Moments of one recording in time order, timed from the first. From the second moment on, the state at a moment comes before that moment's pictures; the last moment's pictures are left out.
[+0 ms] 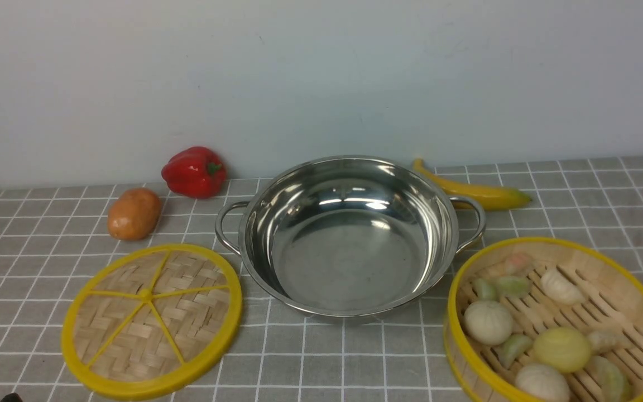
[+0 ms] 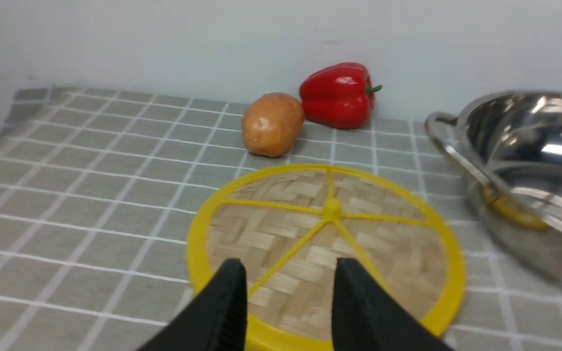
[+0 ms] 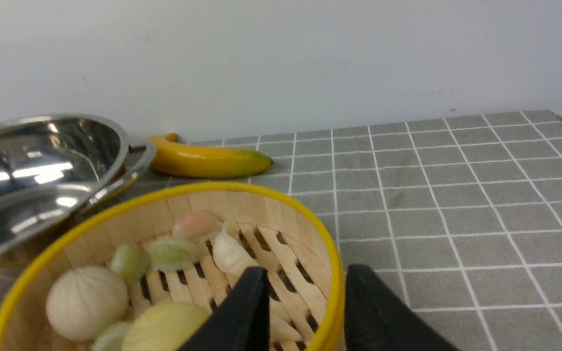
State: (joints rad) right arm 0.02 0.01 0.01 0.06 0.29 0.26; left arm 0.12 0.00 0.01 -0.32 0.31 0.08
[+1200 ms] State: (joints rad) right arm 0.02 0.00 -0.12 0.51 -0.40 0.39; left arm 0.12 0.00 -0.09 -0.98 -0.11 -0.04
